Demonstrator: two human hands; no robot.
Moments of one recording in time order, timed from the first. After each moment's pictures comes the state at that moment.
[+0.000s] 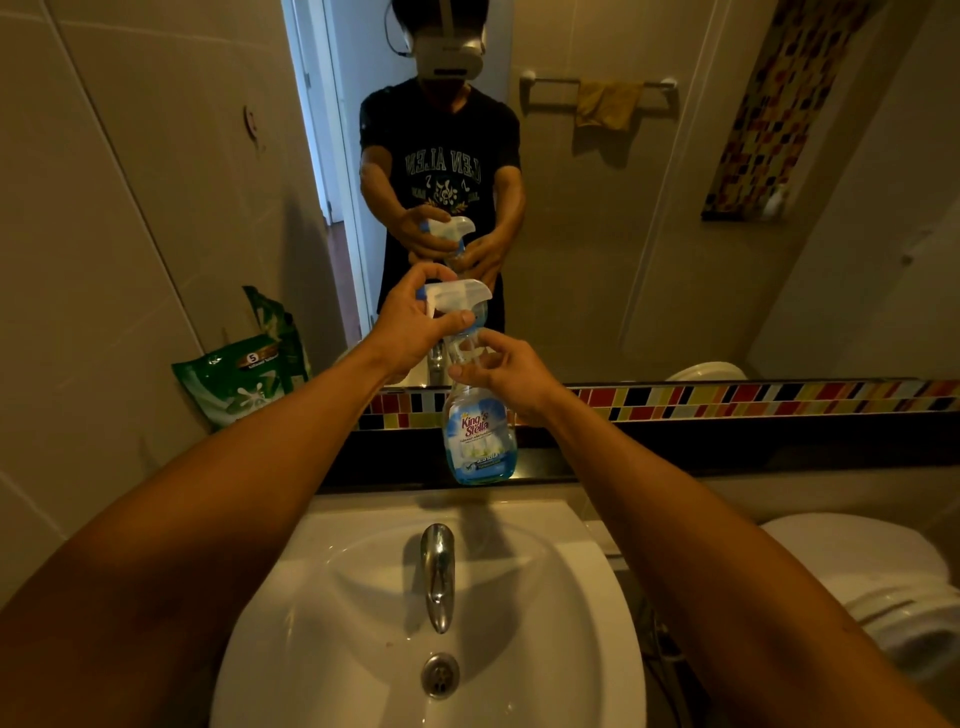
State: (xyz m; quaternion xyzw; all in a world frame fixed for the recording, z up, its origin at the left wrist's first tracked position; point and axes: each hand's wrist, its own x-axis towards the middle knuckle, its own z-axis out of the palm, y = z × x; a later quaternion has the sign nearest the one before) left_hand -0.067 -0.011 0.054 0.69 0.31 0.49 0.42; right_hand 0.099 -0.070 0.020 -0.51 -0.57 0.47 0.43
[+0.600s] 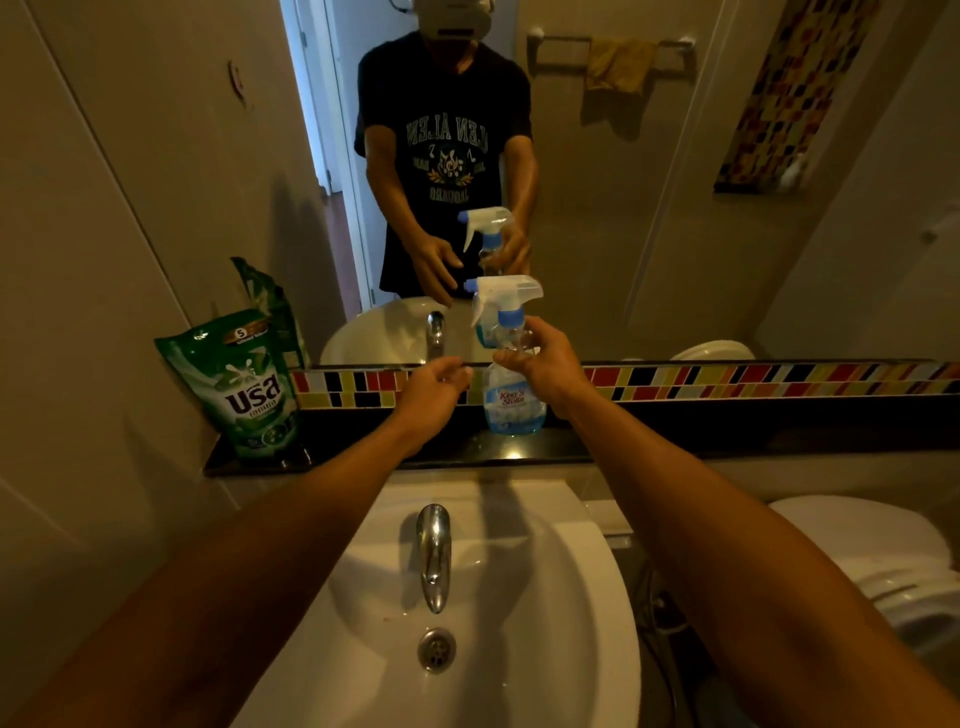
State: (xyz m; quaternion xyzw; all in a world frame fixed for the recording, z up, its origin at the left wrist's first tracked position) left_hand -0.043 -0.033 -0.058 0.63 0.48 0.38 0.47; right_hand 0.135 -0.051 -0.018 -0.60 -0.54 0.34 0.48
